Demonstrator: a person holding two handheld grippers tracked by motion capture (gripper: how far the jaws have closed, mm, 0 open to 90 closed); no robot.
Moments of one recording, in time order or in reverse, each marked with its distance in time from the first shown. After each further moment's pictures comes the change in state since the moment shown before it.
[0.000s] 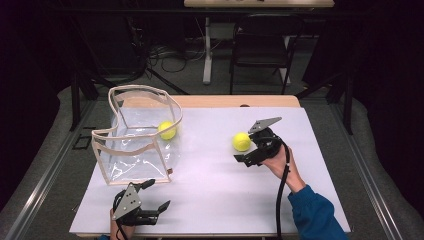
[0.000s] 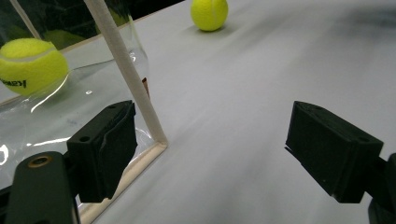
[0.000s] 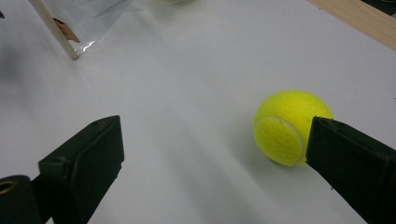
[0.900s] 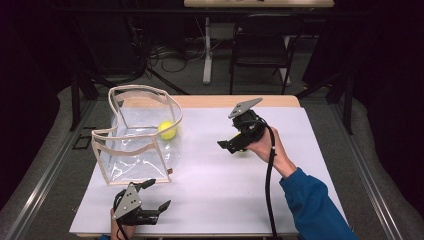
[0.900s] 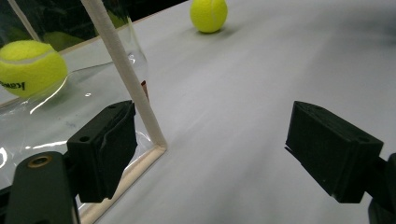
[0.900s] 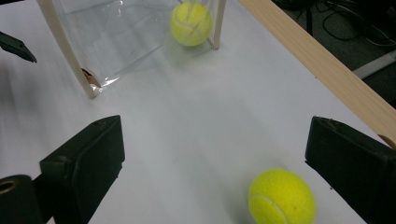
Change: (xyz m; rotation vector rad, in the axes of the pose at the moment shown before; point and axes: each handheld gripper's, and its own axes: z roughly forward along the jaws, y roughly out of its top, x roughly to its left) left arm 0.000 0.002 0.001 -0.004 -0.005 0.003; right arm 0.024 0.075 -0.006 -0.009 -0.012 -0.135
